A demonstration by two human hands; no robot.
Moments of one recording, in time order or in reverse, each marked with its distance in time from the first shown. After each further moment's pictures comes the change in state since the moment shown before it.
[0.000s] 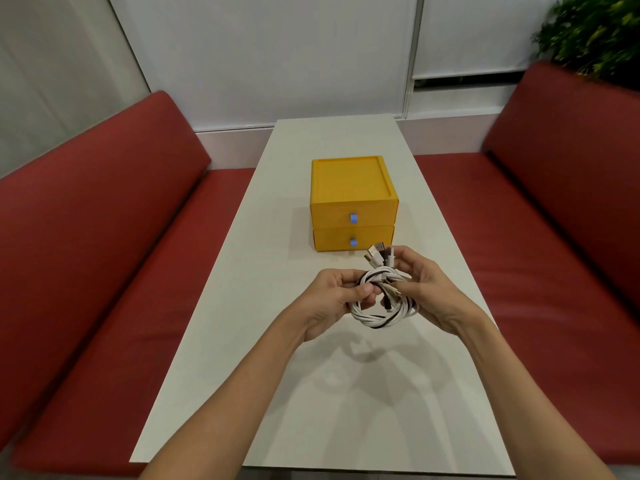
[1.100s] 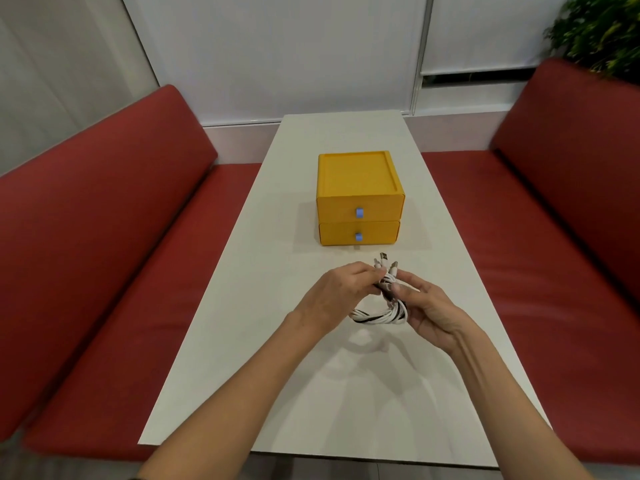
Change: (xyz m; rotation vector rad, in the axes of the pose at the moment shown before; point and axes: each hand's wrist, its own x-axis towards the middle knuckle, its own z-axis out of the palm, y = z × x) left_hand 0.013 -0.024 -0.011 1.290 0.100 0.948; right_hand -0.011 0.034 0.004 0.450 0.189 0.255
